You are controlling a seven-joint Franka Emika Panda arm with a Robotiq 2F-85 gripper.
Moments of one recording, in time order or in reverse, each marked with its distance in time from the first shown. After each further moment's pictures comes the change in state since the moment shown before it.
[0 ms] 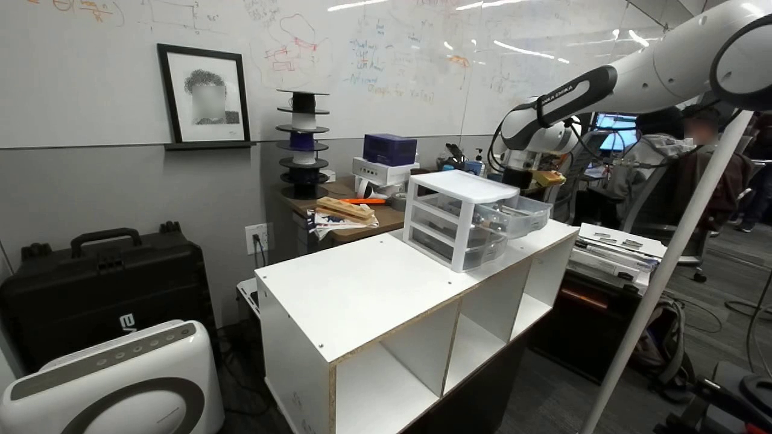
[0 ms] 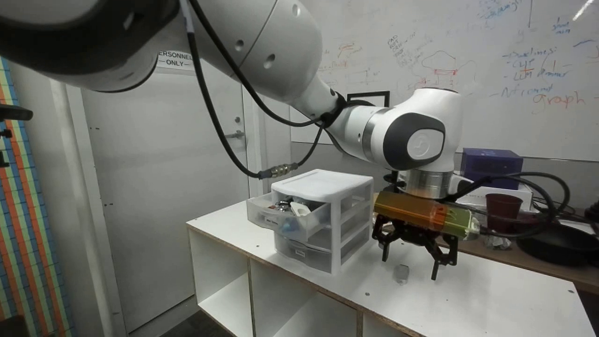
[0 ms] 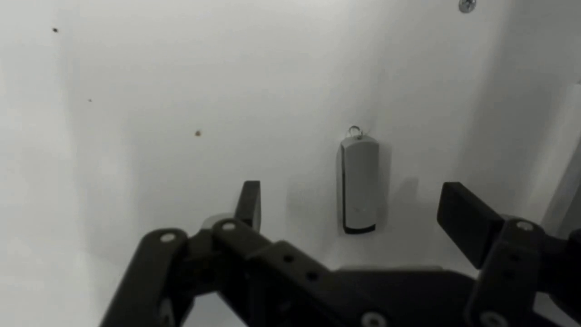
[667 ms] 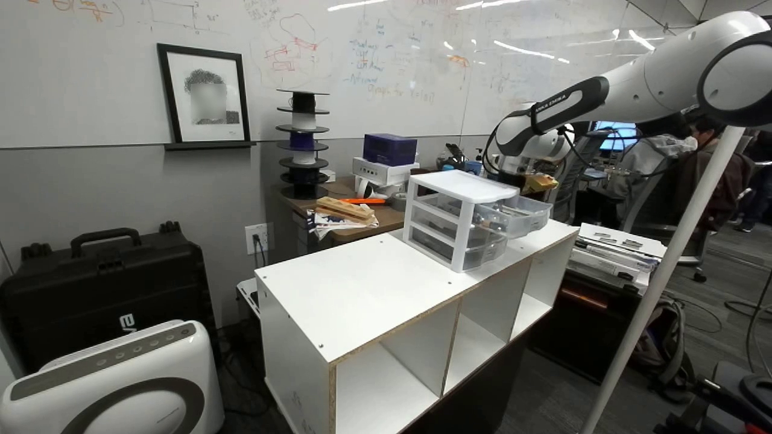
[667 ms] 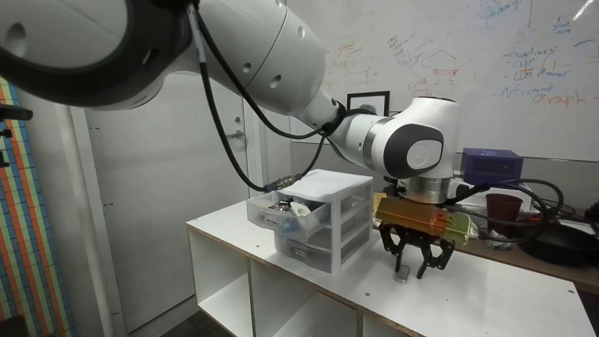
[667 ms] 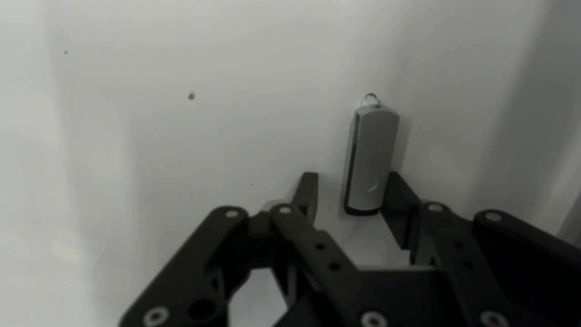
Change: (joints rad) arm 0.000 0.060 0.015 0.071 -0.003 0.024 -0.013
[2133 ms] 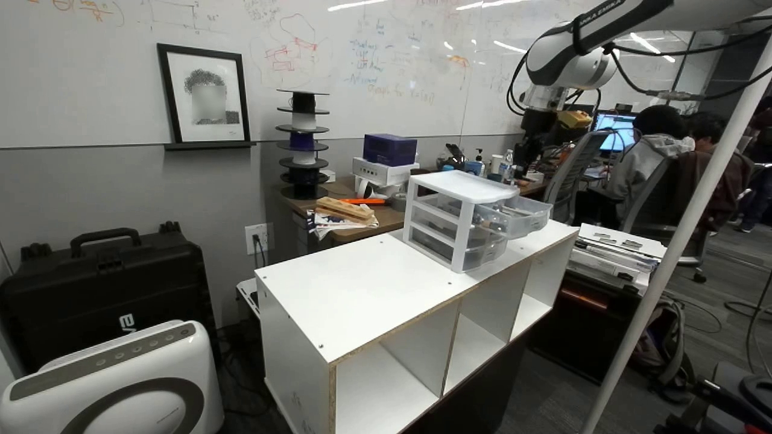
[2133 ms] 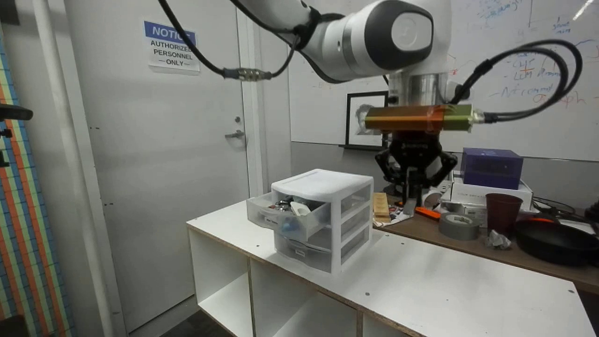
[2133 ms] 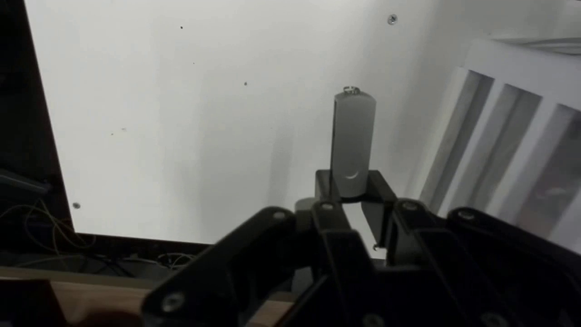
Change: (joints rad) arm 0.028 -0.411 -0.040 -0.296 -0.045 -0.039 0.013
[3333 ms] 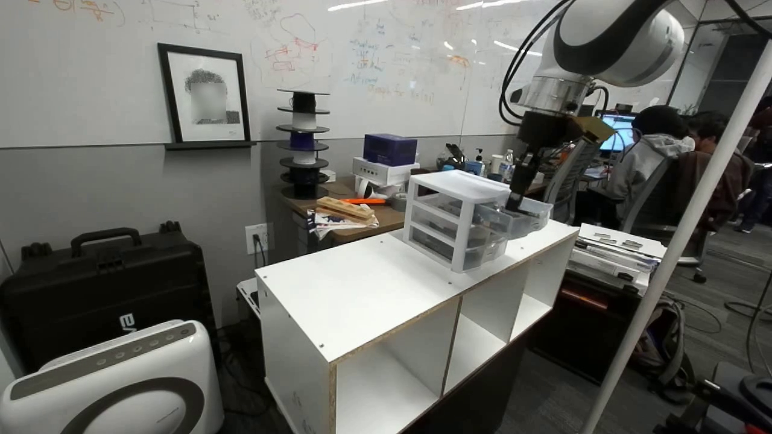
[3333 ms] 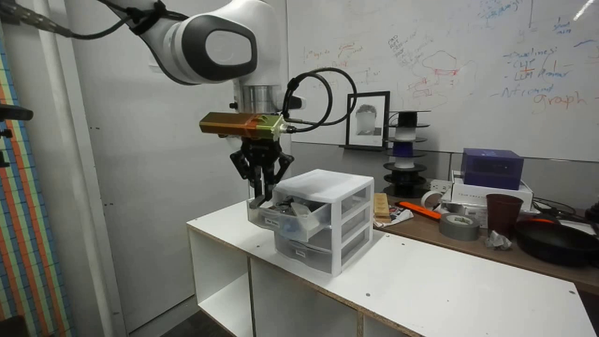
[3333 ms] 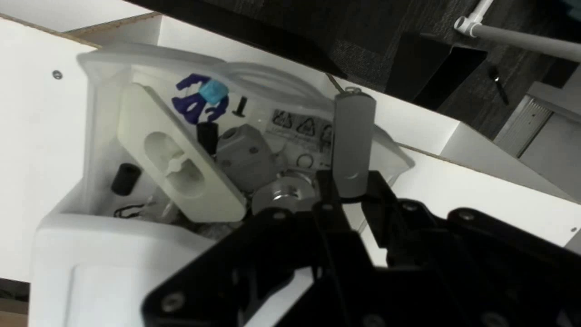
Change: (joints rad) arm 0.261 -0.563 0.067 -0.865 0.068 0.290 0.031
